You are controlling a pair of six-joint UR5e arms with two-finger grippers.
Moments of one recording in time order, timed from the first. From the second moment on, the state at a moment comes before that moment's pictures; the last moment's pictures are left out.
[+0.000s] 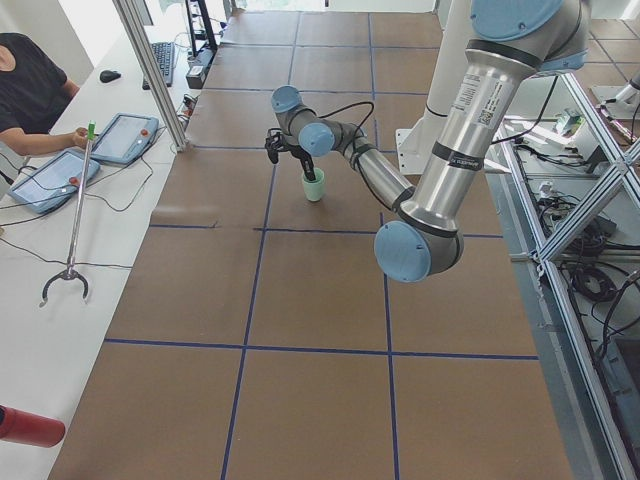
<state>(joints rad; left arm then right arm) -0.84 -1.97 -1.86 -1.54 -2.34 -1.16 1.55 -1.70 1.79 -1.68 2.26 -0.04</state>
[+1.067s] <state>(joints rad) -1.30 -1.82 -1.74 -1.54 -2.34 -0.22 1.55 -1.70 1.79 -1.68 2.26 -0.04</state>
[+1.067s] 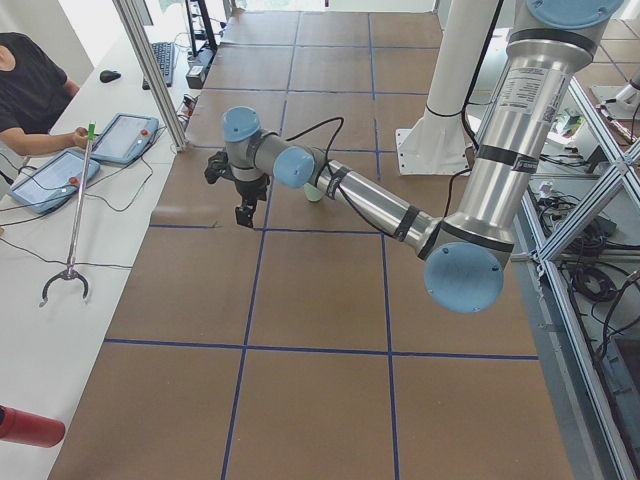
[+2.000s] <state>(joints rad) -1.51 -1.49 -1.63 -1.67 -2.35 -0.08 1.55 -1.70 1.79 -1.68 2.26 -0.04</state>
